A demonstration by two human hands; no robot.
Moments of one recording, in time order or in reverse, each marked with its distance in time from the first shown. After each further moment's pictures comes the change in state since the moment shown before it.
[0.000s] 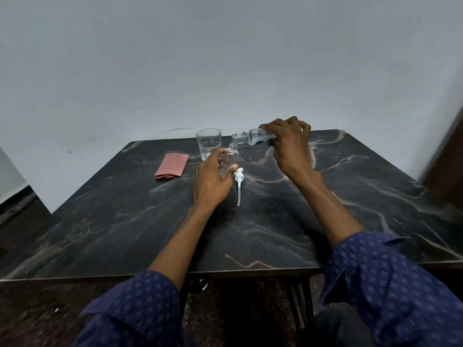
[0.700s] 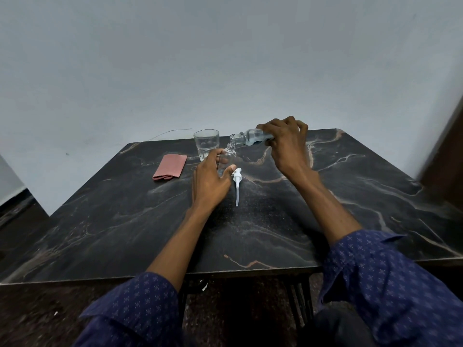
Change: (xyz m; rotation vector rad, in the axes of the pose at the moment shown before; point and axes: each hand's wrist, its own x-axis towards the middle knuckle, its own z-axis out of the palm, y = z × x) left_hand 0.001 -0.002 0.001 0.006 0.003 -0.002; right_hand 0.000 0.000 -0.001 -0.010 -0.006 0.002
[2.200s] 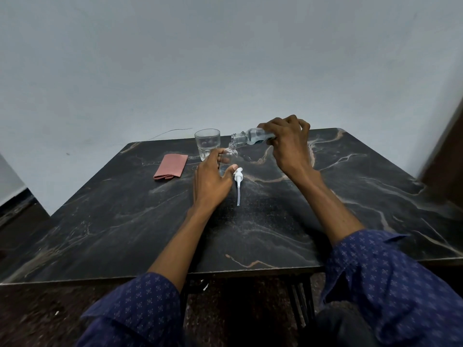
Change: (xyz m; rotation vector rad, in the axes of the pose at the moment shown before) left_hand -0.001 0.003 -0.001 0.022 -0.001 0.004; right_hand -0.001 -0.004 -0.006 -0.001 -0.010 0.011
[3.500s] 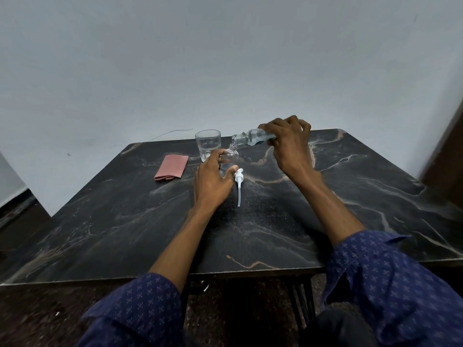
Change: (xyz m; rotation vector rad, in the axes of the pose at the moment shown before) left_hand -0.001 0.004 -0.001 0.018 -0.002 -0.014; right_hand 0.001 0.004 0.007 0.006 0.039 -0.014
